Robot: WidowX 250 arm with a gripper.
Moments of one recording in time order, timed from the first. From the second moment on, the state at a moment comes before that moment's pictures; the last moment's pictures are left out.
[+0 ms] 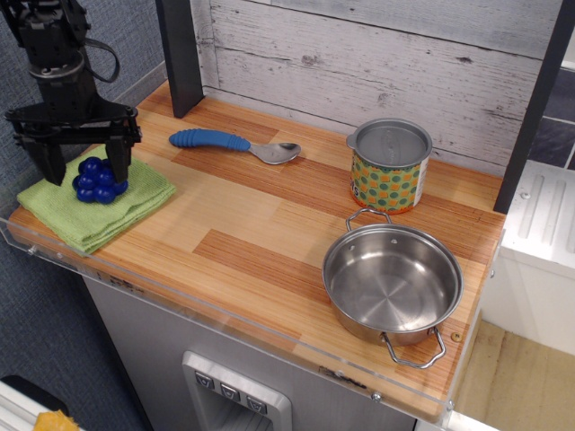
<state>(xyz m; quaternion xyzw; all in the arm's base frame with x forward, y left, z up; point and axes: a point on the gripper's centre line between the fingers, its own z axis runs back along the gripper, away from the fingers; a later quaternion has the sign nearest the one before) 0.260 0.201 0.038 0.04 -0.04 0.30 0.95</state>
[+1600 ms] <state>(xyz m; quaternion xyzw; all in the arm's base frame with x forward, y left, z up) 0.297 0.088 0.103 0.06 -0.08 0.15 0.98</state>
